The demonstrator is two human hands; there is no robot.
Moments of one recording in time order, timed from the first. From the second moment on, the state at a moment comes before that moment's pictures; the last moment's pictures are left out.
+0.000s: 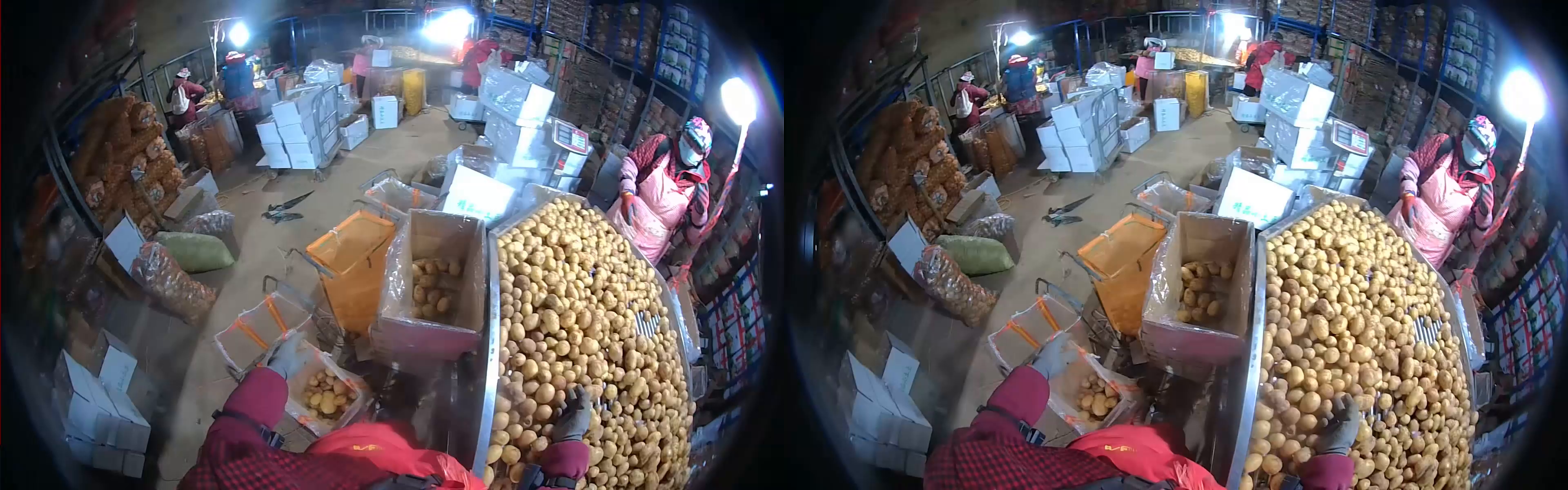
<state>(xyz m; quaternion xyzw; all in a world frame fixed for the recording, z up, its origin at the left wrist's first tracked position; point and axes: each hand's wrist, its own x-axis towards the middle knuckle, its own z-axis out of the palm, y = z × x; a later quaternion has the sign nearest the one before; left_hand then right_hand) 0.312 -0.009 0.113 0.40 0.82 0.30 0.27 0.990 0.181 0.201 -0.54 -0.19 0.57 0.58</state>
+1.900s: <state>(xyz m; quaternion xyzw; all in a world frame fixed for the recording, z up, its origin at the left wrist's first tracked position) 0.656 0.290 0.232 0.69 0.42 0.33 0.49 0.984 0.097 0.263 -0.58 -0.26 0.40 0.66</state>
